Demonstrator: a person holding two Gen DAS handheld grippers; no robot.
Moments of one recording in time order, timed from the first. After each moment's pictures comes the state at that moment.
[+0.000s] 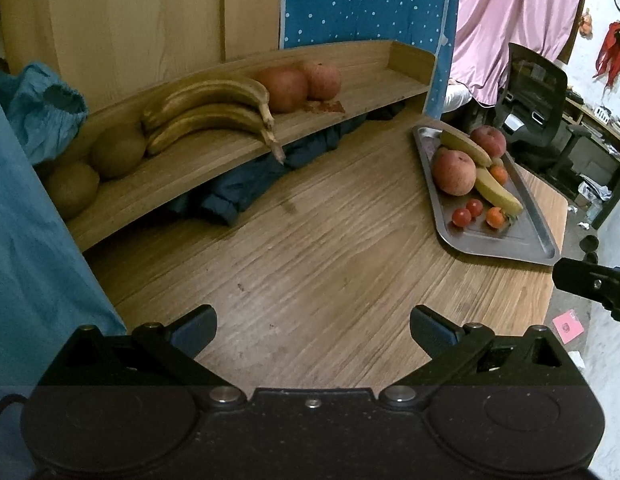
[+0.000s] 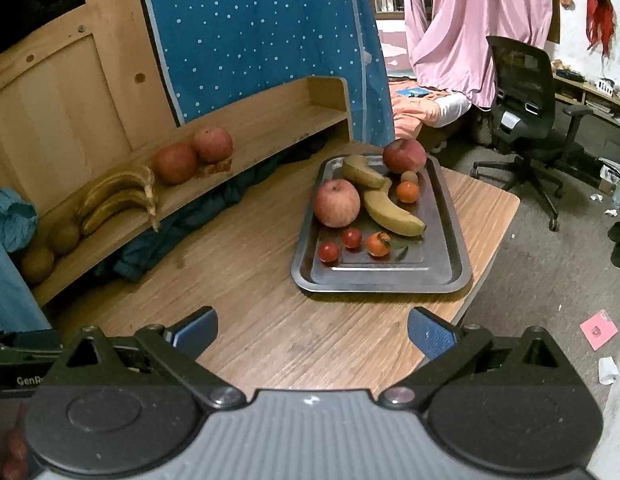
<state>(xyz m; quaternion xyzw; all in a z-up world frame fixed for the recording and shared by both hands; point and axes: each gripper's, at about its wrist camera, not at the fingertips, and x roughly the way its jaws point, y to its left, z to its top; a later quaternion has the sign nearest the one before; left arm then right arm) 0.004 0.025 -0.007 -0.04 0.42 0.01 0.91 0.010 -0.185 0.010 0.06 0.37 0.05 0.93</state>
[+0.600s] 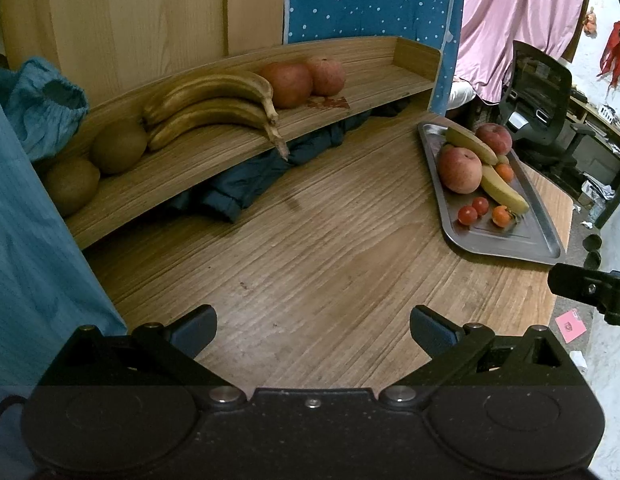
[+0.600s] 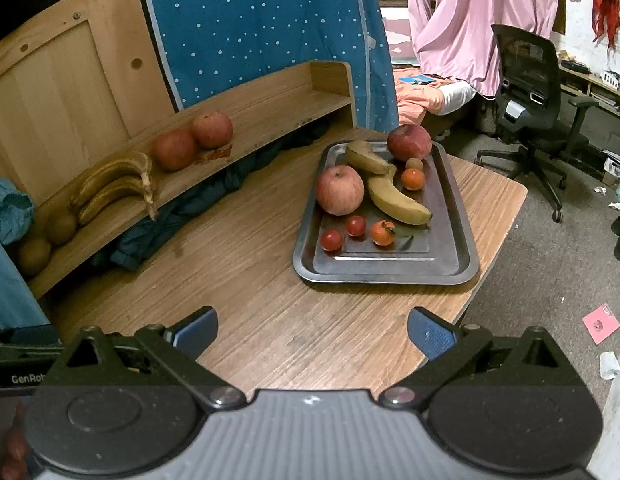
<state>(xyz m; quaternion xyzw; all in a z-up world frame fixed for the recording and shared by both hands) 0.007 0.026 -0.010 -0.04 0.42 0.02 0.91 0.018 -0.183 0.003 0.06 0.38 0.05 0.92</state>
